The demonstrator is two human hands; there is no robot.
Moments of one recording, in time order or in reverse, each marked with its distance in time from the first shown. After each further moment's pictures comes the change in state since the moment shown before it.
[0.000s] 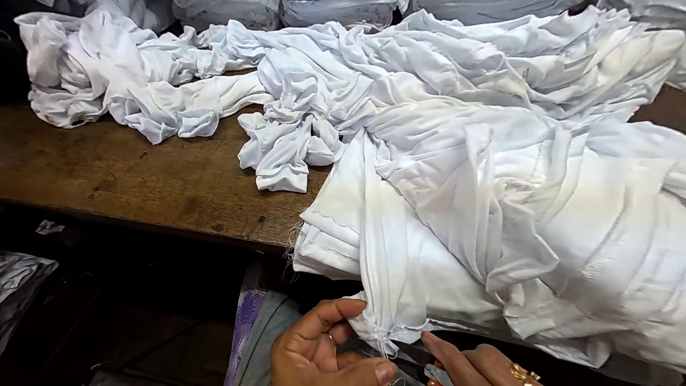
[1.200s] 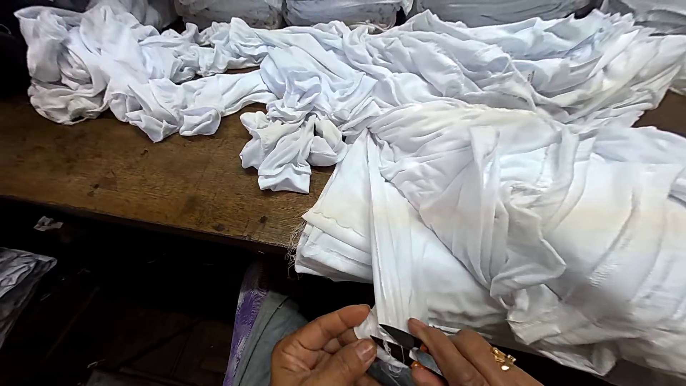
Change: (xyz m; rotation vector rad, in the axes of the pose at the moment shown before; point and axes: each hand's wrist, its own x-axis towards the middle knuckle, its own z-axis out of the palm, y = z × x) left_hand -0.007 0.009 0.006 -0.167 0.094 -0.173; right_hand 0.019 -0.003 0.017 -0.008 0.098 -0.020
